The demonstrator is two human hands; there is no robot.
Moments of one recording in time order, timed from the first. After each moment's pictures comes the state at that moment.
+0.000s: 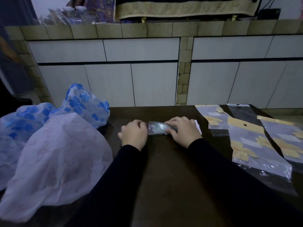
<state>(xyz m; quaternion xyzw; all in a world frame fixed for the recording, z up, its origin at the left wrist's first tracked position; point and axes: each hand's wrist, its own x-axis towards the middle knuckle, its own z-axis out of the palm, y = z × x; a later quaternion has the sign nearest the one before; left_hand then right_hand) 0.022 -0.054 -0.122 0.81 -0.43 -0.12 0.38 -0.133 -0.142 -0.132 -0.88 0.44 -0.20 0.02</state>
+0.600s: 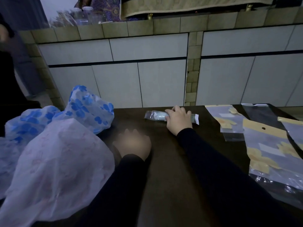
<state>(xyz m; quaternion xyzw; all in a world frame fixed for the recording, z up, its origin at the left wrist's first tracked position) 0.025 -0.054 -0.130 0.91 -0.40 -0.04 0.12 -0.069 -0.202 -0.139 -0.84 0.49 -0.22 -0.03</state>
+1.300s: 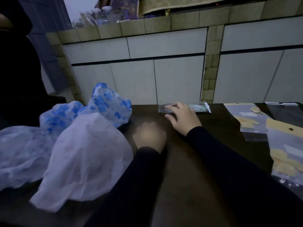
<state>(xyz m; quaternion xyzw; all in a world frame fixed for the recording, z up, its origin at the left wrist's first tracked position) 0.018 -0.038 -0.114 0.88 -0.43 0.02 0.20 -0.057 -0.174 -0.130 -0.89 0.32 -0.31 0.03</state>
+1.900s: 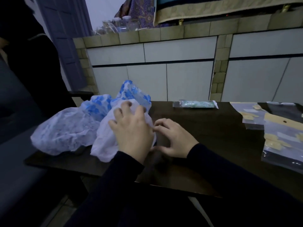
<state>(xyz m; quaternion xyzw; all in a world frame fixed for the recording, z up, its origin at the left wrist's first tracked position) 0.019 0.125 -0.067 0.85 -0.39 0.28 0.22 -0.070 -0.009 -0.130 -0.94 0.03 -0.35 0.06</state>
